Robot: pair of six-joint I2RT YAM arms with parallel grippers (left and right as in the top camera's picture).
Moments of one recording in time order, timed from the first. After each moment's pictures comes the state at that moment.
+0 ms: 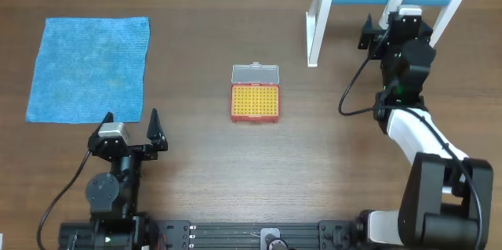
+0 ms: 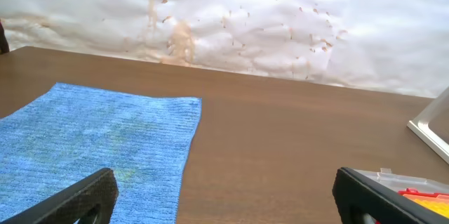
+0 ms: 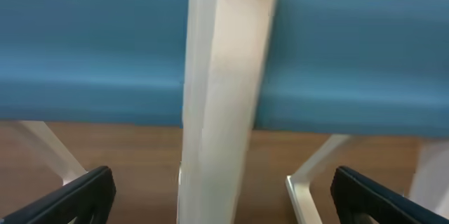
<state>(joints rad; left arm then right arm) 0.06 0.01 0.01 -0.07 0.02 -0.14 -0.15 1.59 0.73 0.69 -0.04 -0.13</state>
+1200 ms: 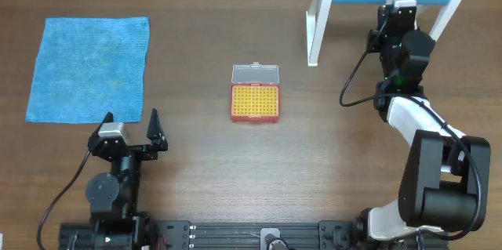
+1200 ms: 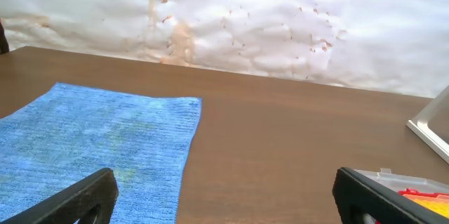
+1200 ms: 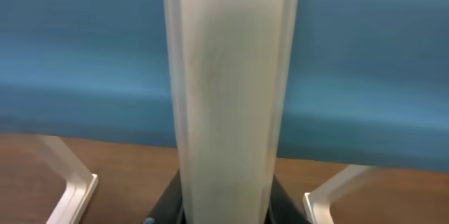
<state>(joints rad) 0.06 0.01 0.01 -0.07 0.02 -0.14 -0.16 1.70 0.80 0.72 -0.12 -0.15</state>
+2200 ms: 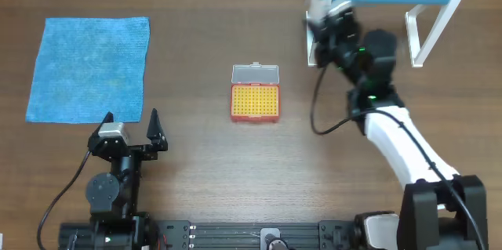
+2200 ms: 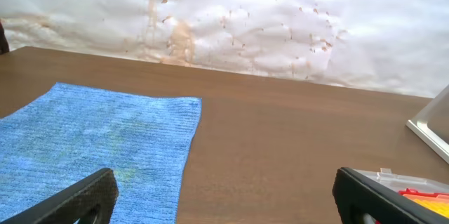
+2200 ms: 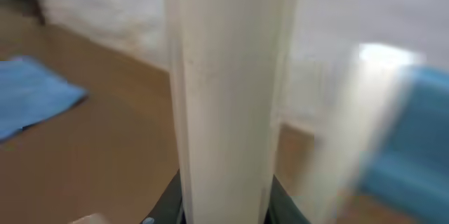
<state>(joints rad) 0.06 0.01 0.01 -0.07 0.02 -0.13 0.12 1.49 0.80 0.50 -0.46 -0.15</state>
